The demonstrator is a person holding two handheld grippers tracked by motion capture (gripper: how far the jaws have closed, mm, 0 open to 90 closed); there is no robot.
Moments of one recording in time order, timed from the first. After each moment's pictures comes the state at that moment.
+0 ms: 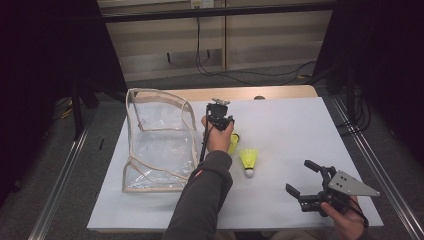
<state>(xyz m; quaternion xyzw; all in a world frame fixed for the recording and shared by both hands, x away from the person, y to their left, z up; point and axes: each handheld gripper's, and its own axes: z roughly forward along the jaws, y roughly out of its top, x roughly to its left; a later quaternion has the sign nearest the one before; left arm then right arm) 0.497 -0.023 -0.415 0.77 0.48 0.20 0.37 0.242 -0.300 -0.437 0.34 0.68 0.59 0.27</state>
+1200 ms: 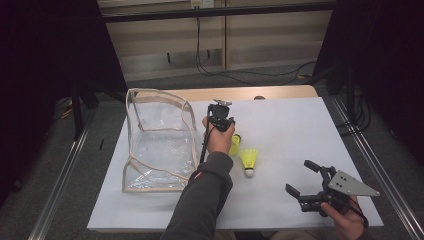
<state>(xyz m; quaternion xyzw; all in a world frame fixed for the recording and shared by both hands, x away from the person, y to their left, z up) 0.490 -0.025 -0.411 0.78 0.47 0.20 0.37 0.242 -0.299 -0.437 0.34 0.68 0.59 0.27</state>
